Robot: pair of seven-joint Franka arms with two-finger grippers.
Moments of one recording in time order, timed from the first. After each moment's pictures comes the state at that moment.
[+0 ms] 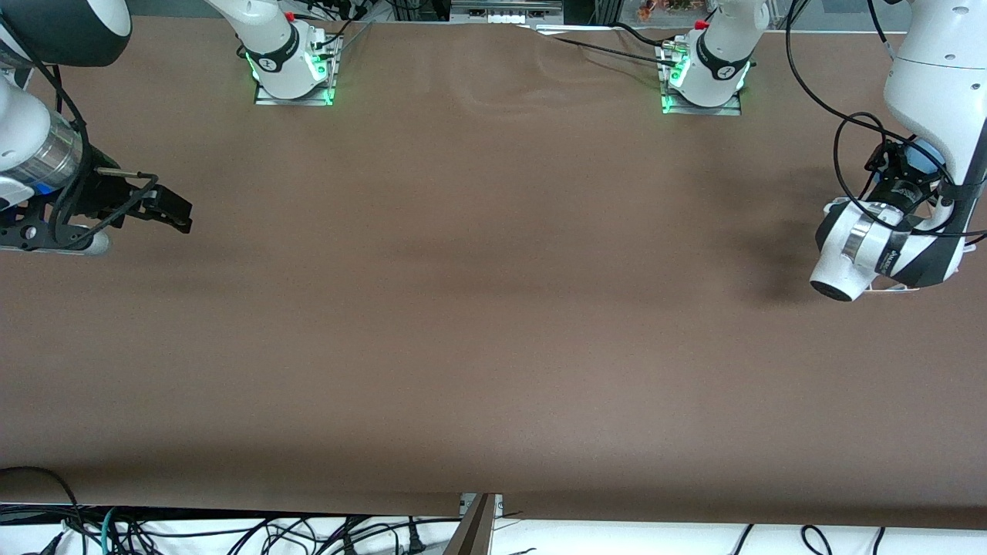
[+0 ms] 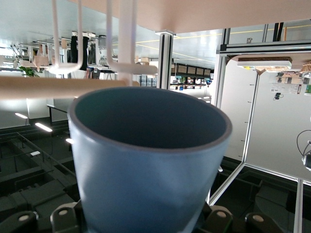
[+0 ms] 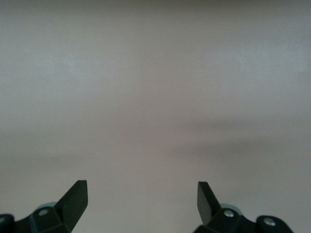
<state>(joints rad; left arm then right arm) 0.40 0.62 -0.27 -1.90 1.06 0.95 0.41 0.04 0.15 0.10 -1.48 -0.06 1.60 0.18</state>
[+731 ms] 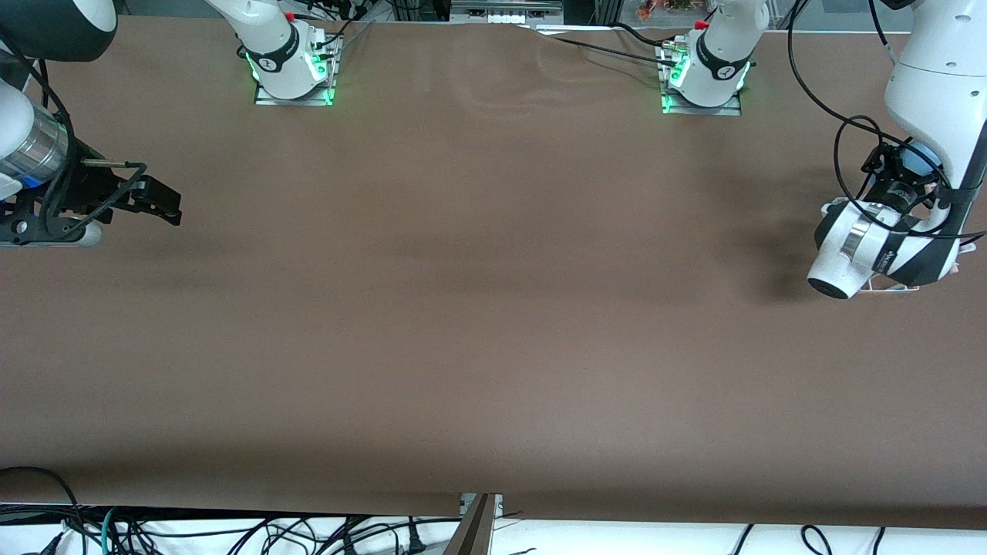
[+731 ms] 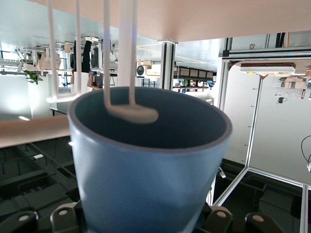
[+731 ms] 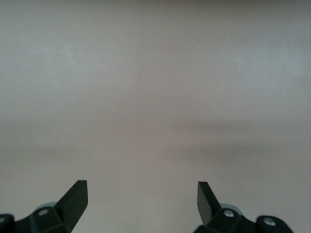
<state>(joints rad) 0.41 0.64 -0.27 -1.92 1.06 0.99 0.37 0.02 0.14 0.10 -1.48 -0.06 1.58 0.11</state>
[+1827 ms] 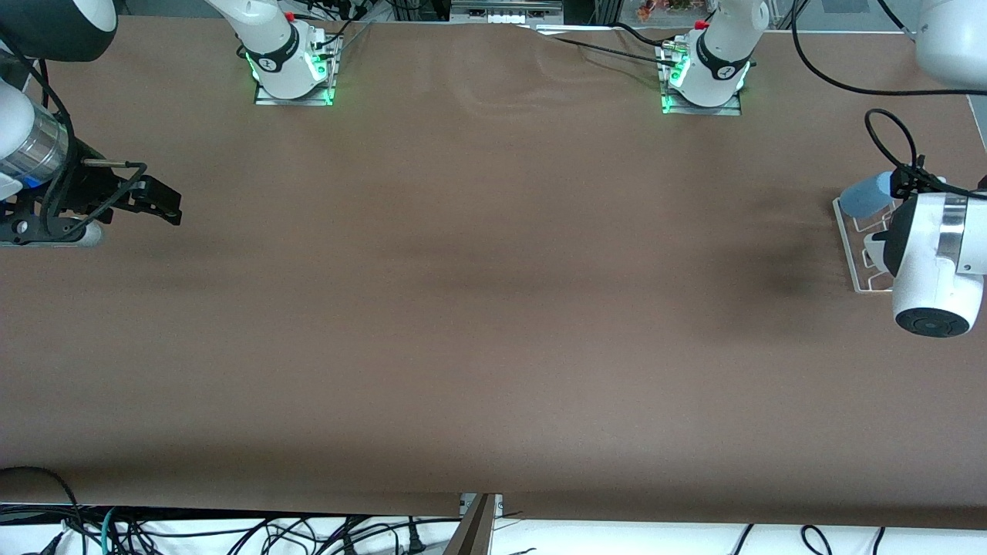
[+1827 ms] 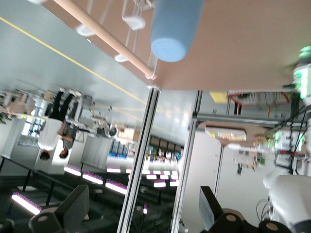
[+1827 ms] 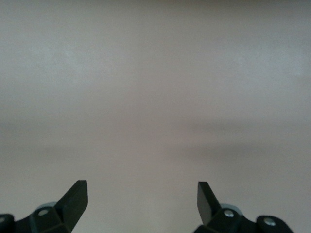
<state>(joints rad) 0.24 0.58 -0.33 -1.36 0.87 0.82 0.44 0.02 0.14 0.10 -1.48 -0.06 1.58 0.11</state>
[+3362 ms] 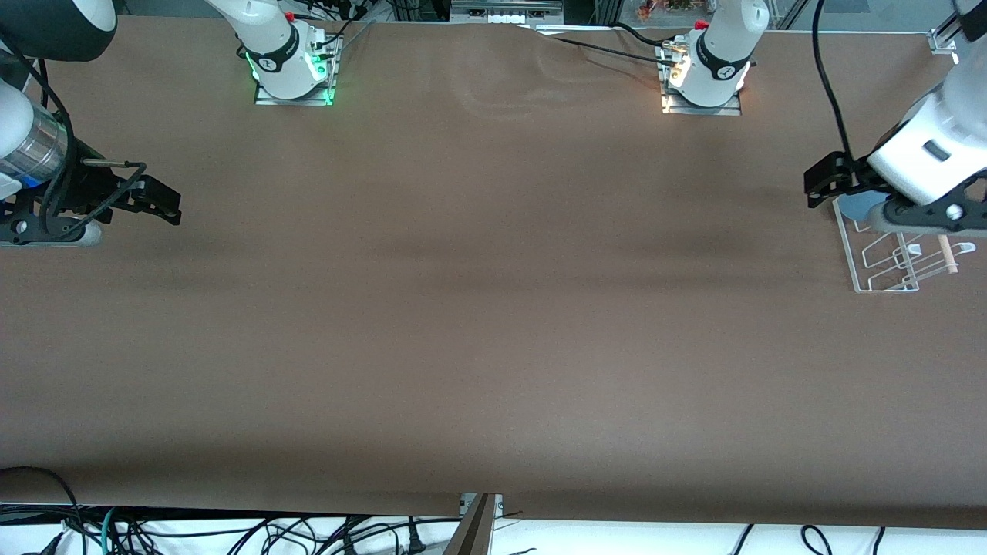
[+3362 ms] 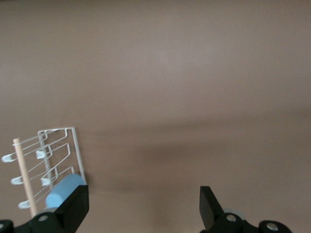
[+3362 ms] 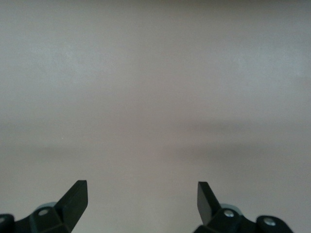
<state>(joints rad) 0.00 0.12 -0.14 -1.36 0.08 1.45 -0.08 0.02 0.14 0.10 -1.48 -0.06 1.58 0.11</state>
